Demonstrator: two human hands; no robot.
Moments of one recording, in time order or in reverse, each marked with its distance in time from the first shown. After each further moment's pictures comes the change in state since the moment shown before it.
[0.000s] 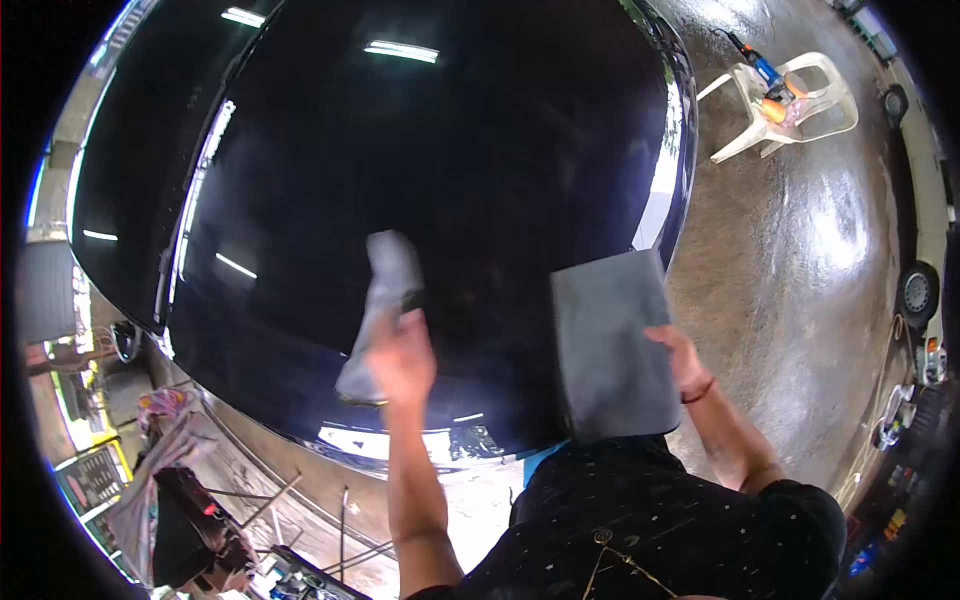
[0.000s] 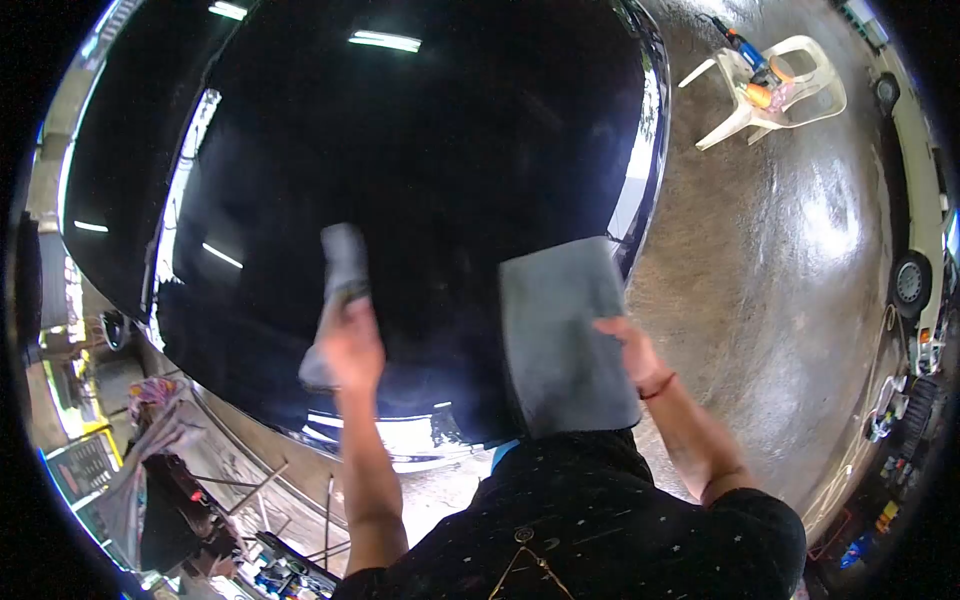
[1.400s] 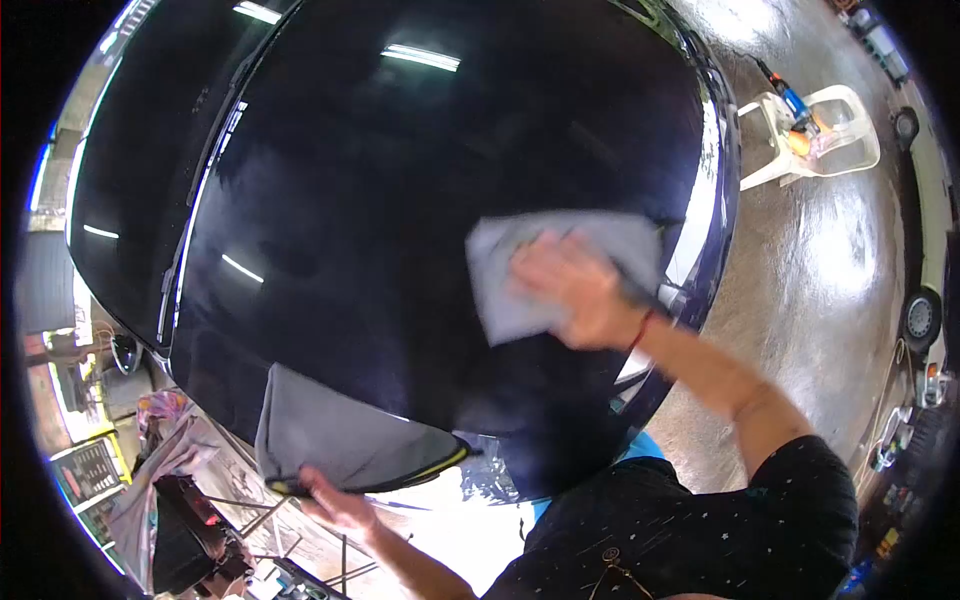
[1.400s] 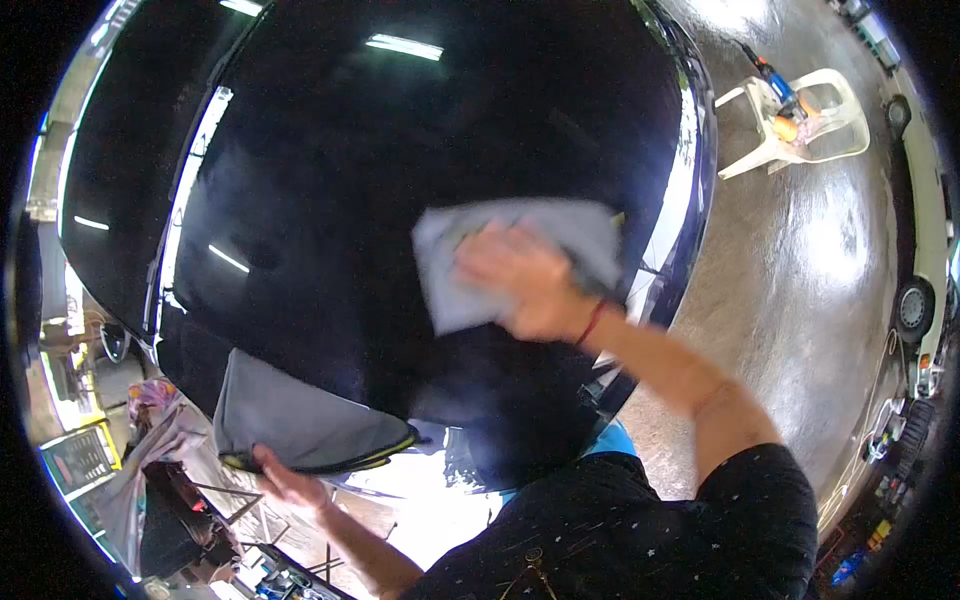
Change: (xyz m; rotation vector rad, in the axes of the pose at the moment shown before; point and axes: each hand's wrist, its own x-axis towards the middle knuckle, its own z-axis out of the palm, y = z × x) left_hand -0.068 -0.157 -0.069 -0.160 0.640 -0.488; right_hand 0.190 -0.127 0.204 -1.871 -0.268 -1.357
